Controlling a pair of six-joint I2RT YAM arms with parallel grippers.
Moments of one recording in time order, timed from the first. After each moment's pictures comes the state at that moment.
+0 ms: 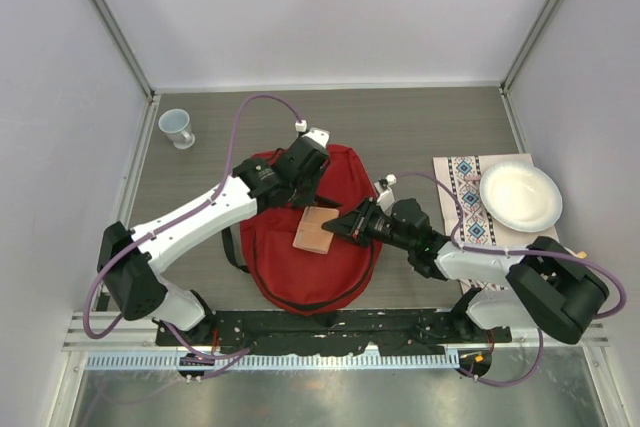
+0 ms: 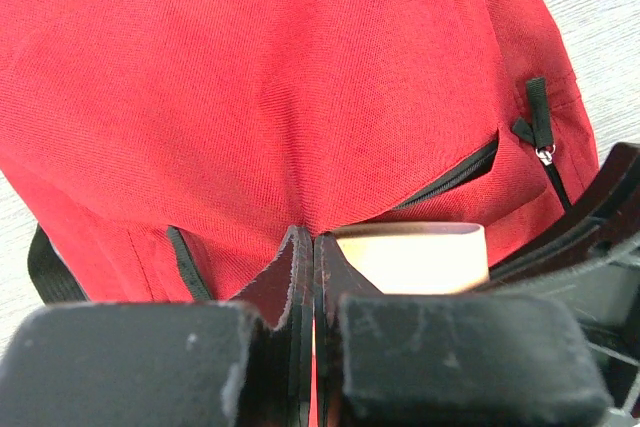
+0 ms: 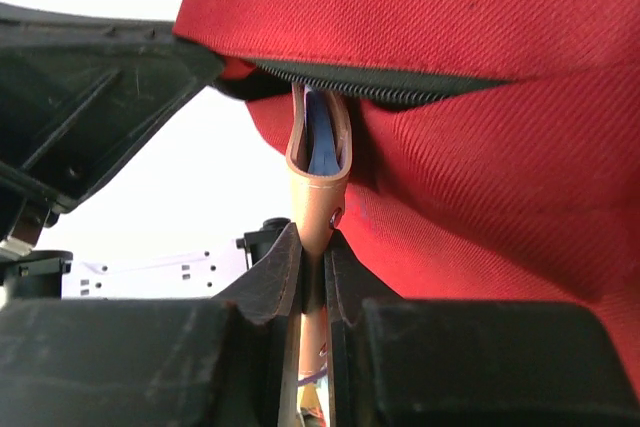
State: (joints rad) left arm -0.87 1.48 1.34 -0.76 -0.30 -0.42; right arm 0.76 1.26 0.35 0.70 -0.32 1.36
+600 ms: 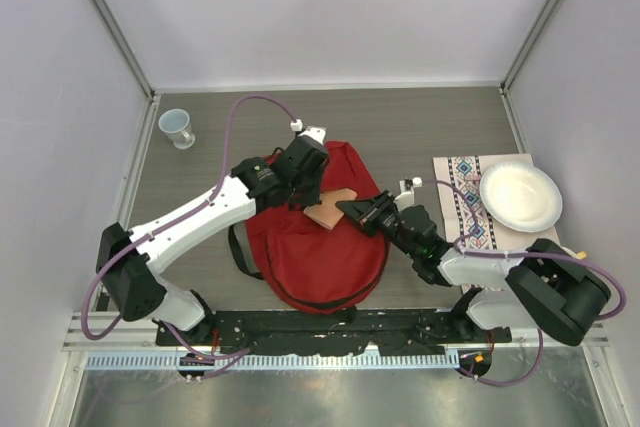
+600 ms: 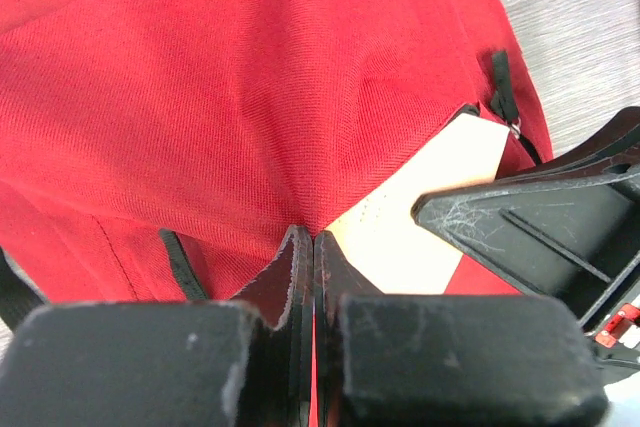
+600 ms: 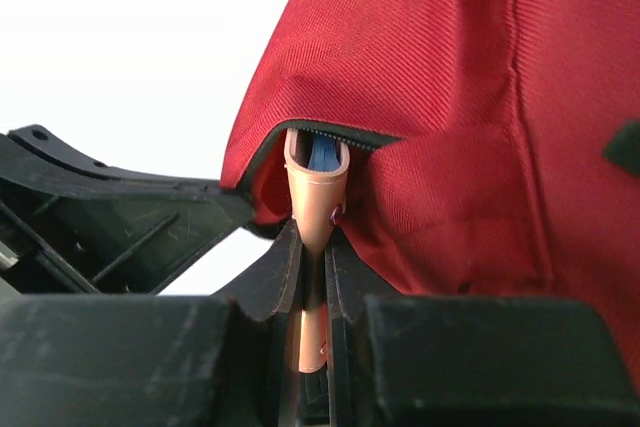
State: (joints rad) left arm -0.87 1.47 1.34 -0.75 -0.25 -0.53; right arm 0.75 1.30 0.28 0.91 0.01 1.44
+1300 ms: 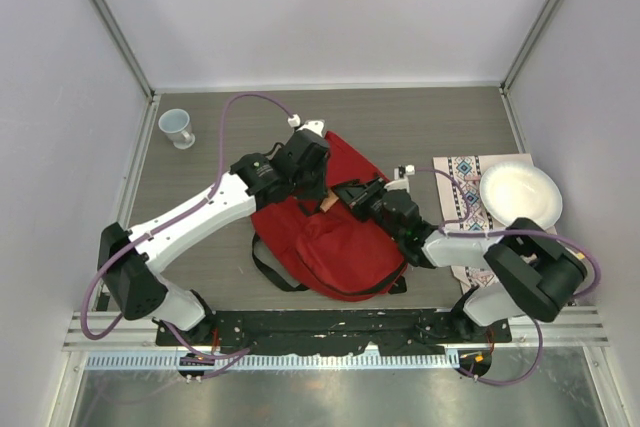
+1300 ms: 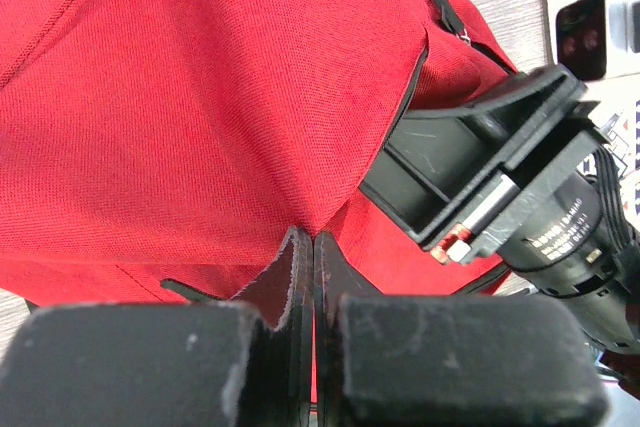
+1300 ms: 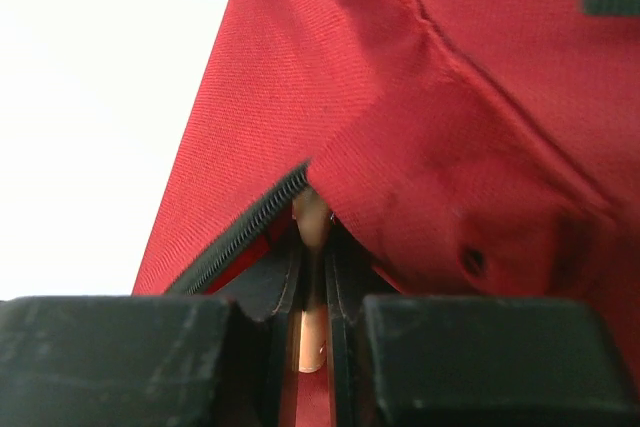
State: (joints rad) left arm -0.87 1.48 1.39 -0.72 -0.19 -0.66; right arm 0.74 1.40 0.42 0.77 0.16 1.39
